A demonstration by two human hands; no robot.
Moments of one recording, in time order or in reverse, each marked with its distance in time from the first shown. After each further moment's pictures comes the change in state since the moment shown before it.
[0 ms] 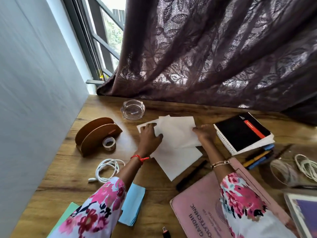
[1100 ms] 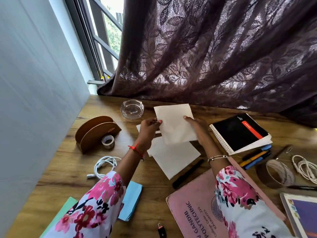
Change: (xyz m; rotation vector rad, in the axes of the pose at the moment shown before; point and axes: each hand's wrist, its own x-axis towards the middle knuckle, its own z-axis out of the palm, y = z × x) left_hand -0.002 0.030 -0.017 -1.030 -0.072 -0.201; right_hand -0.014 -0.024 -0.009 0.403 -0.256 -0.004
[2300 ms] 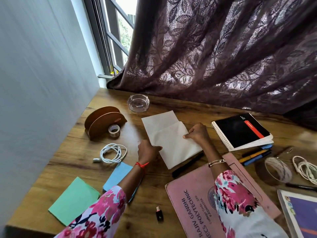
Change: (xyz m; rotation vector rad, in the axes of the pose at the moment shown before) left_hand -0.071 -0.049 -0.009 0.548 0.266 -0.211; right_hand -0.030 0.017 -0.007 -0.746 -0.114 -0.114
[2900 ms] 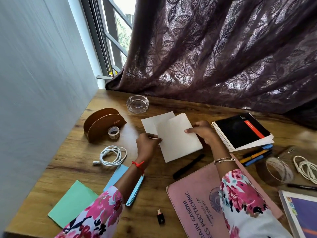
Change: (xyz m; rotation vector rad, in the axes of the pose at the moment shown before) left_hand 0.010 0.014 -0.006 -0.211 0.071 0.121; right_hand -0.004 -0.009 -0.026 0.392 -0.157 0.046
